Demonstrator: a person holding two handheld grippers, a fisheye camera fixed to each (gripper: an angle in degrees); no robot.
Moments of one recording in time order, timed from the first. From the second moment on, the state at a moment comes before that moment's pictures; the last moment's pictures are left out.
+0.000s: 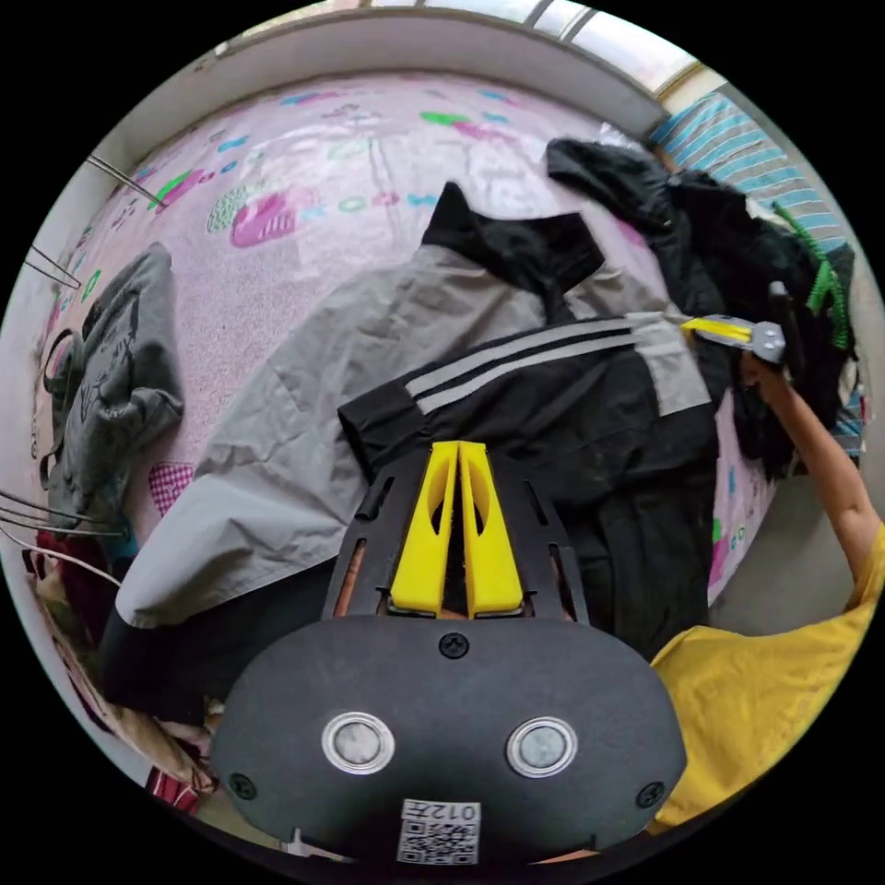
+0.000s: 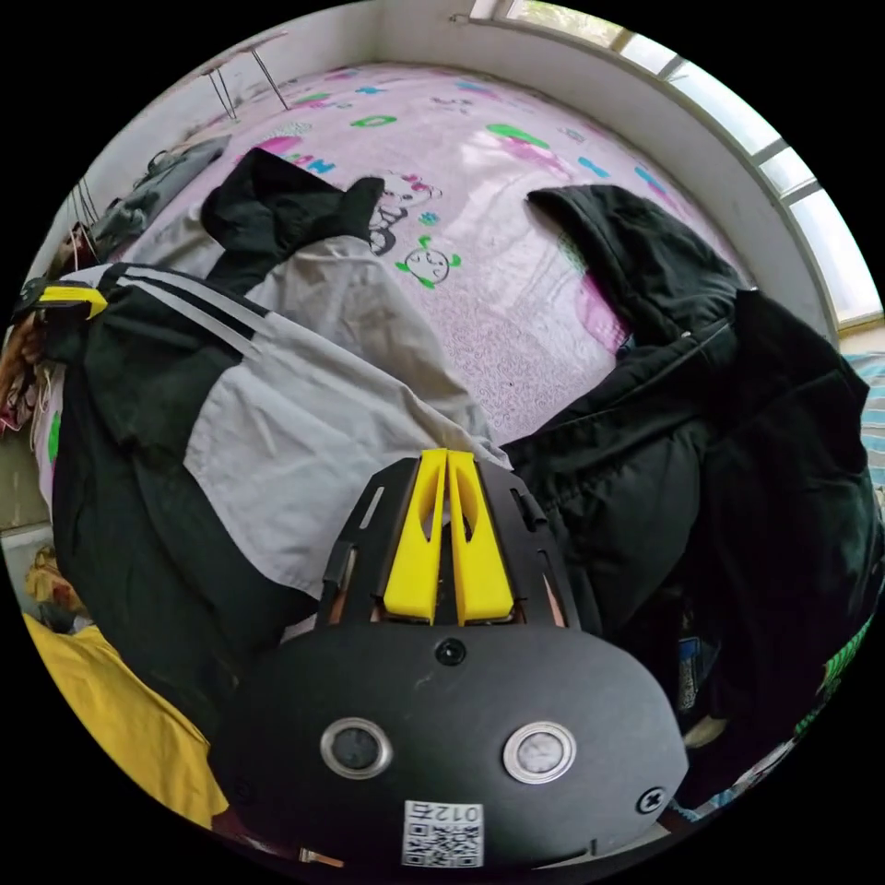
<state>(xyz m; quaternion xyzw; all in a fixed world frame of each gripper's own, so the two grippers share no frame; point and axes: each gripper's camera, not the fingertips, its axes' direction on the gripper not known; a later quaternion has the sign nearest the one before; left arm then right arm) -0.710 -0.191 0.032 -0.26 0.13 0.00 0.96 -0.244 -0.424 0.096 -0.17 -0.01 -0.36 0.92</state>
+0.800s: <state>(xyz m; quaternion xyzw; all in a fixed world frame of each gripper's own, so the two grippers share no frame) -0.670 -0.173 0.032 -0.27 0.13 -0.03 0.95 -0.194 -0.303 0.056 -0.22 -0.12 -0.38 0.89</state>
